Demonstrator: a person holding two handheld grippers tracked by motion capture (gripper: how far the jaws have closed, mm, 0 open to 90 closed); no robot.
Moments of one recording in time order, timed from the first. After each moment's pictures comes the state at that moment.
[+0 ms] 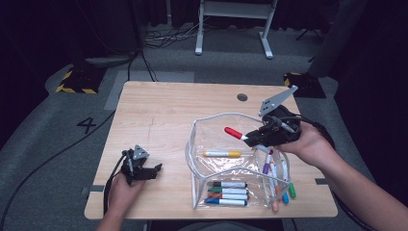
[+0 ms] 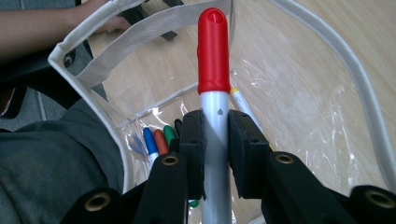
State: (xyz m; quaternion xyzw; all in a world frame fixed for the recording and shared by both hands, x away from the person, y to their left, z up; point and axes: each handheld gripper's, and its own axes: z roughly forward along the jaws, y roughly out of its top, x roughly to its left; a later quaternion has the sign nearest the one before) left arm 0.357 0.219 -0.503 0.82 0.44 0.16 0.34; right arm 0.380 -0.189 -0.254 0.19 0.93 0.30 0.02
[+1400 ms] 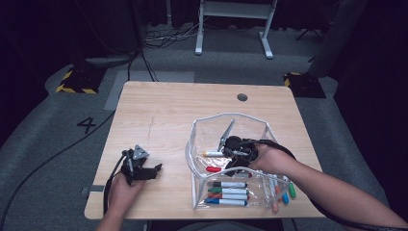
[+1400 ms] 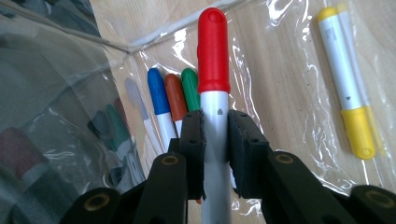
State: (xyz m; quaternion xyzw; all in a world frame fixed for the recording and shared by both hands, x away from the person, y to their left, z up) left arm 0.357 0.220 -0.503 0.82 0.44 0.16 0.34; right arm 0.385 -0.117 -0.367 0.13 0.98 0.12 -0.07
